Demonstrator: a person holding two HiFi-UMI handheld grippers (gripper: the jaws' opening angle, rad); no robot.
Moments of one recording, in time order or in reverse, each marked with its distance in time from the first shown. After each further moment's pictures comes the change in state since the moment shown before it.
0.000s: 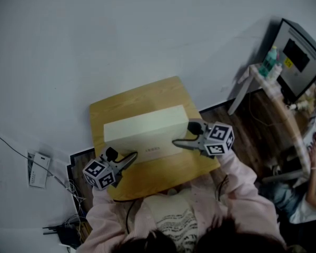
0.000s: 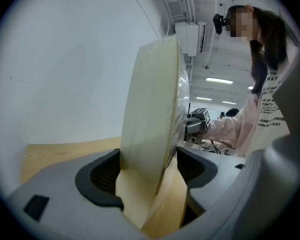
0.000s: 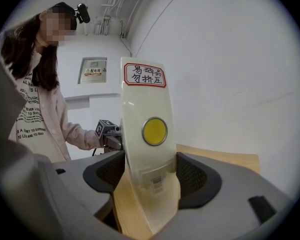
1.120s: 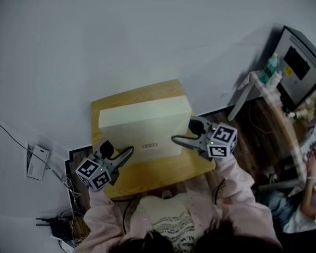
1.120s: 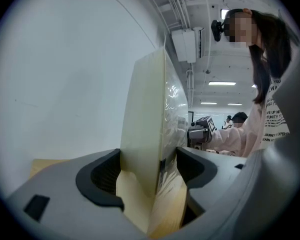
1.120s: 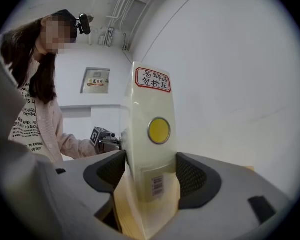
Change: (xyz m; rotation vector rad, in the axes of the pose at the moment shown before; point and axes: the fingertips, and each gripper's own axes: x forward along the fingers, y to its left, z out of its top) left arm -0.011 -0.036 0.059 0.031 -0.123 0.085; right arm -0.037 0.013 0.052 -0.008 -0.122 -0.012
